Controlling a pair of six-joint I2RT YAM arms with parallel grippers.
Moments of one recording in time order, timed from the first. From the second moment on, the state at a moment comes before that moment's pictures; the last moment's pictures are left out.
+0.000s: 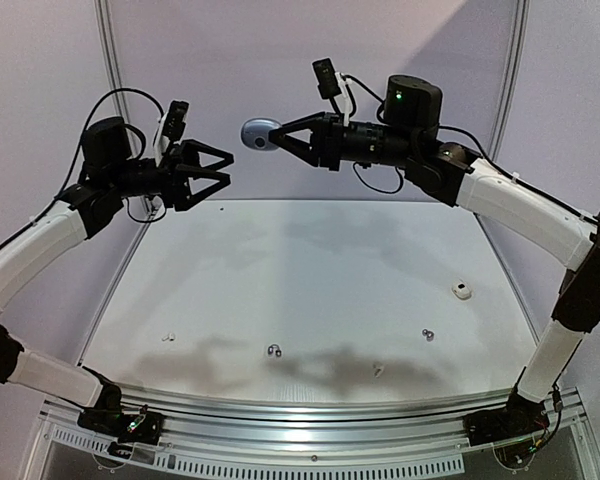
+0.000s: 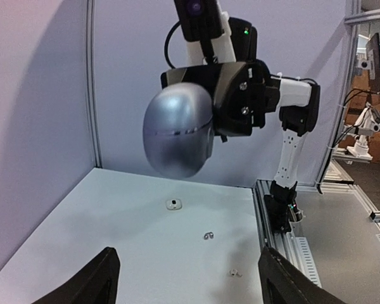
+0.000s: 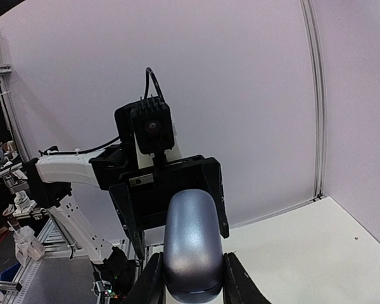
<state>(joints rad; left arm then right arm) -0.37 1.29 1.21 0.06 1.06 -0.05 0.83 1.75 1.80 0.03 -0.61 0.28</state>
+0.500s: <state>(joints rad) -0.44 1.34 1.26 0.20 1.07 -0.18 0.86 1.75 1.80 0.05 -0.61 0.27</state>
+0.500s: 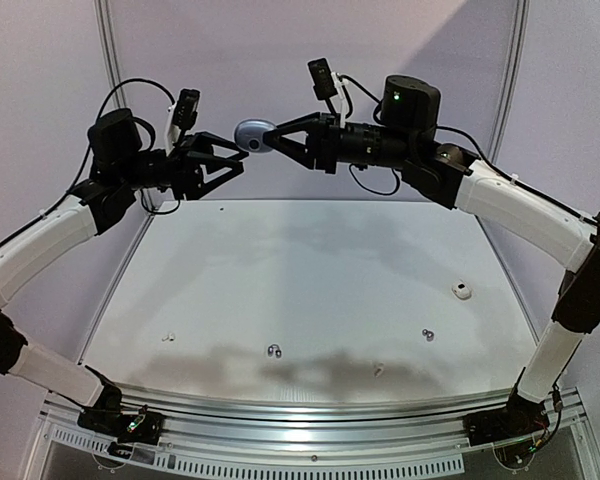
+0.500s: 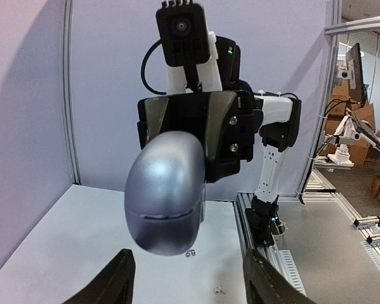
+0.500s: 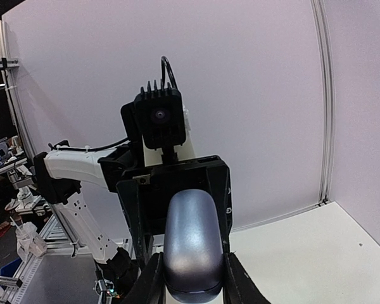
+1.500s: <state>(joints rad) -0.47 1.36 1.26 0.30 1.06 -0.27 0.87 1.77 1.80 0.08 -0.64 0.24</state>
